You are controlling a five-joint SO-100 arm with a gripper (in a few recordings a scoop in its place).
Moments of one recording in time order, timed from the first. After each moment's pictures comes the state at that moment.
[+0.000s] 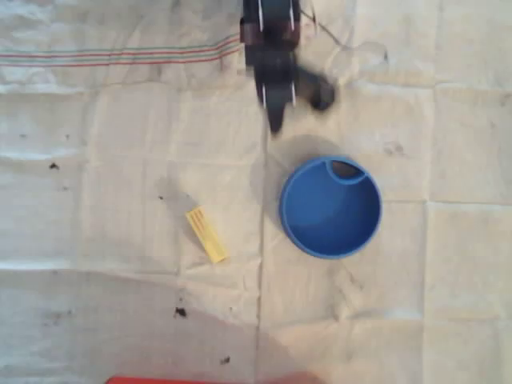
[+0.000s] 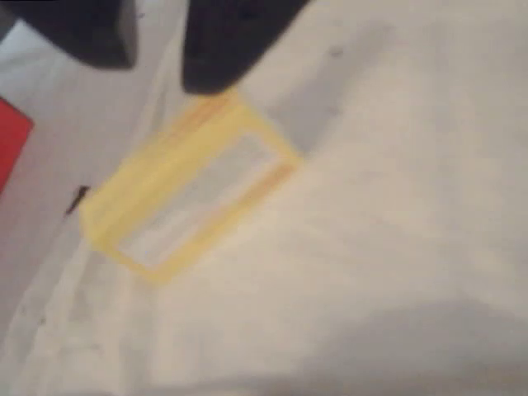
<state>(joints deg) -10.5 117.6 105.1 62.1 -2.6</state>
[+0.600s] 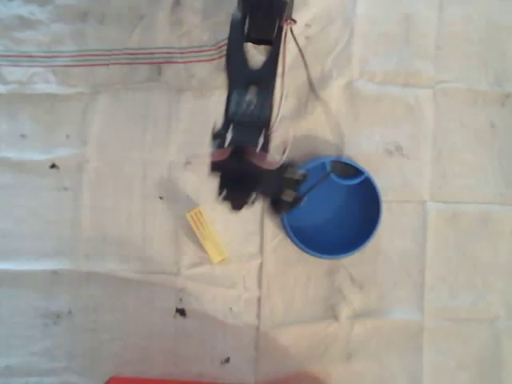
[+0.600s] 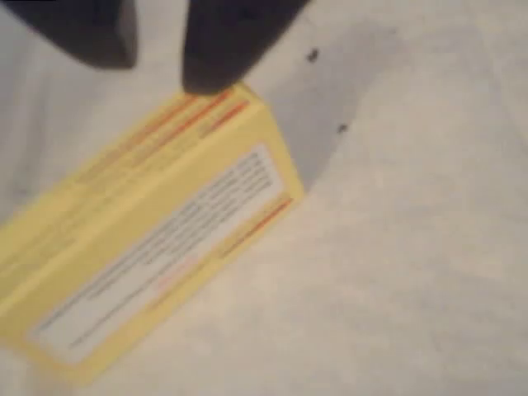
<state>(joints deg) 0.1 55.2 36.1 85.7 1.1</state>
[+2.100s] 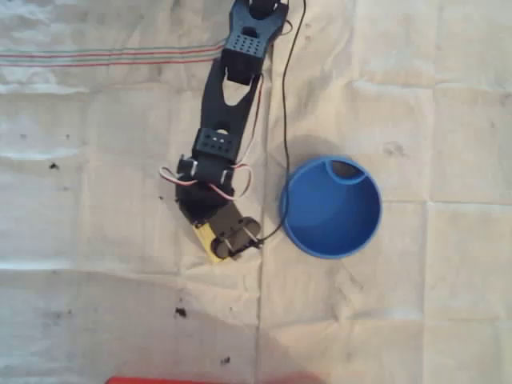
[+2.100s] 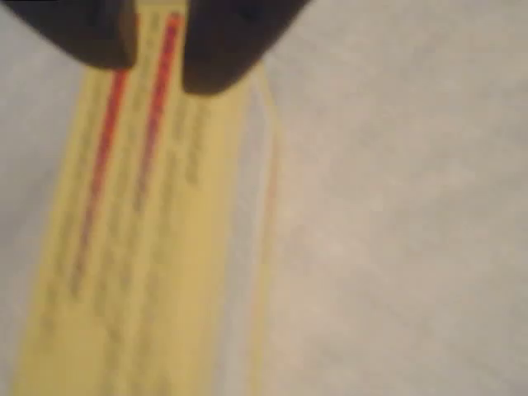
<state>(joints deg) 6.7 35.7 16.1 87.6 39.1</state>
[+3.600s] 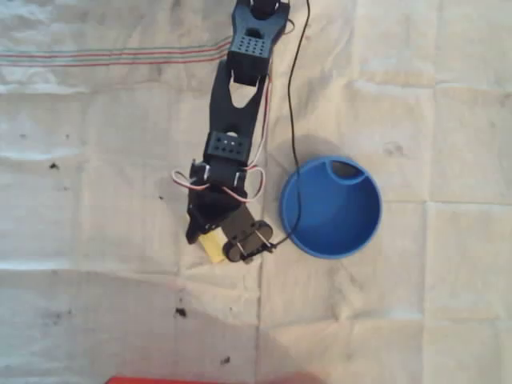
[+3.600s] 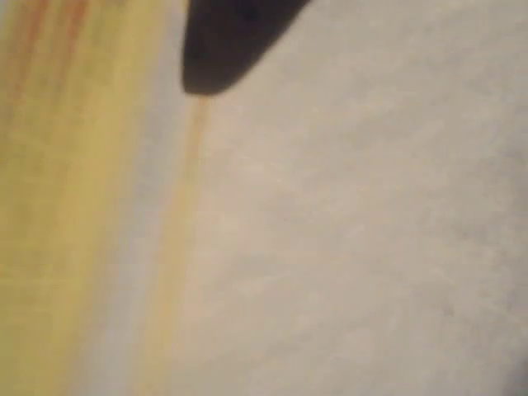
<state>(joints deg) 2.8 32.7 16.0 87.6 43.3</state>
